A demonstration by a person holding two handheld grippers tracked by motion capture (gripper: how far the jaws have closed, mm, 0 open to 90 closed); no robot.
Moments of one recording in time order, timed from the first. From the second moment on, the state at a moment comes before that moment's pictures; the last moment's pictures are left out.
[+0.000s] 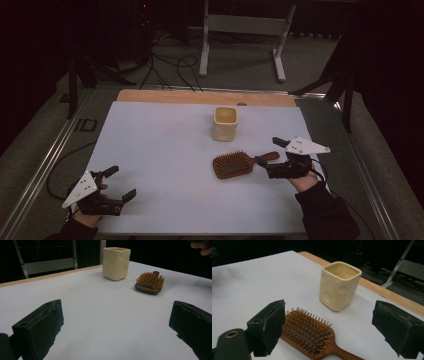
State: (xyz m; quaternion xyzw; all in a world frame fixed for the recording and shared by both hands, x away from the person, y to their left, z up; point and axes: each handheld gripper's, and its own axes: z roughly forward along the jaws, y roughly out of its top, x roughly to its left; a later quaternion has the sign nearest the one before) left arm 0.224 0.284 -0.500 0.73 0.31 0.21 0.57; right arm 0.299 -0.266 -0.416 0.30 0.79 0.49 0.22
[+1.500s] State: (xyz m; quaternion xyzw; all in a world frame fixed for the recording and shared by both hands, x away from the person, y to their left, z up) left arm 0.225 0.284 -0.501 0.72 0.32 0.21 0.58; right arm 0.372 -0.284 -0.470 0.38 0.80 0.41 0.22
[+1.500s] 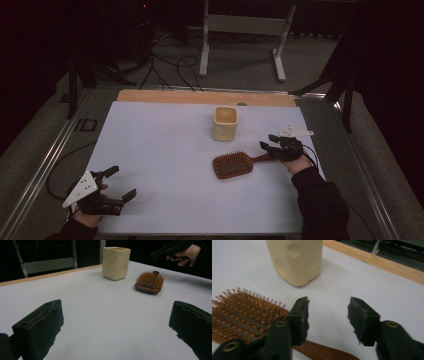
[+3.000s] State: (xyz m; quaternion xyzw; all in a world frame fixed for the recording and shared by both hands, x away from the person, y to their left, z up) left arm 0.225 0.283 -0.501 0.72 0.32 0.21 0.58; right arm 0.392 -0.275 -0.500 0.37 0.86 0.30 0.19
